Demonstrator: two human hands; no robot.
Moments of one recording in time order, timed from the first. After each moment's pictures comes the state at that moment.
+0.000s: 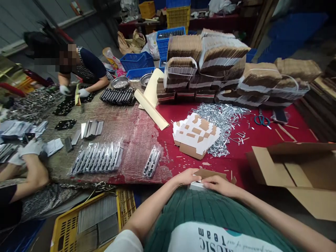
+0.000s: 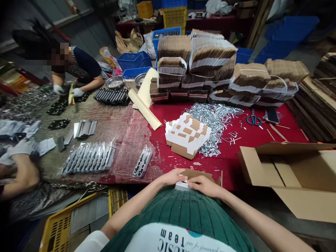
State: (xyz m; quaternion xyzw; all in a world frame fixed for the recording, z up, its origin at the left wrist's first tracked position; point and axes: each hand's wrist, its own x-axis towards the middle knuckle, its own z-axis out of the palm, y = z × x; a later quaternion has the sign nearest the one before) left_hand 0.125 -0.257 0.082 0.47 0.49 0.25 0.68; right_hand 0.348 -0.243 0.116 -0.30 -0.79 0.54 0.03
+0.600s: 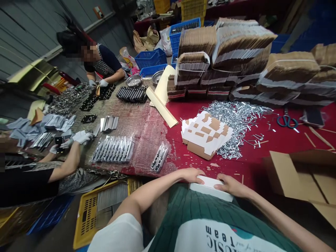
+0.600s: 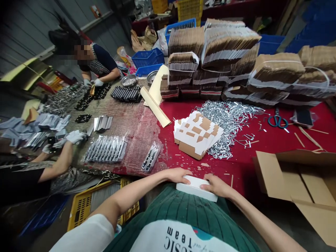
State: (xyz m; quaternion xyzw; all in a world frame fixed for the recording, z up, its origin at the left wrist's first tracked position) left_hand 0.128 -0.241 0.096 0.75 0.42 -0.07 0.51; right_hand 0.371 -0.220 0.057 -0.40 -0.77 0.49 -0.02
